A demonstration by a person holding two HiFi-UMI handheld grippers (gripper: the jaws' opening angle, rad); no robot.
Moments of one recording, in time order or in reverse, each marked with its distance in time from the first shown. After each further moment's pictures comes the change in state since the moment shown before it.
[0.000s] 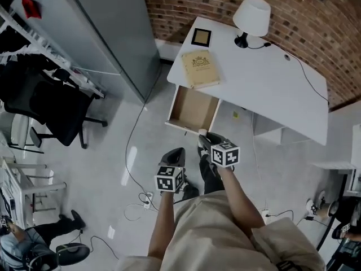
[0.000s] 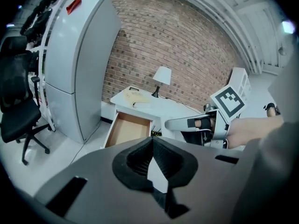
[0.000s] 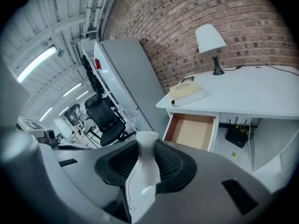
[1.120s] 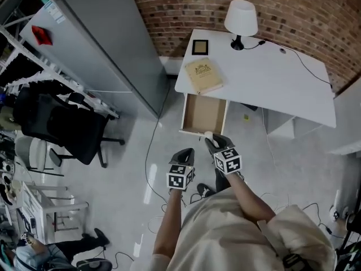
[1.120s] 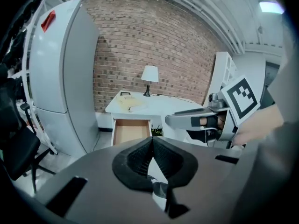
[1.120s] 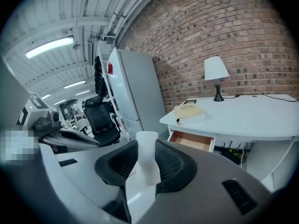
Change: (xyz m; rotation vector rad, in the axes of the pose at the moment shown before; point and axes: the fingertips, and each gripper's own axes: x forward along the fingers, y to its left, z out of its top) left arm -0.027 -0.001 0.003 0.224 0.010 -0.048; right arm -0.027 0.047 0.000 -0.181 -0.191 -0.097
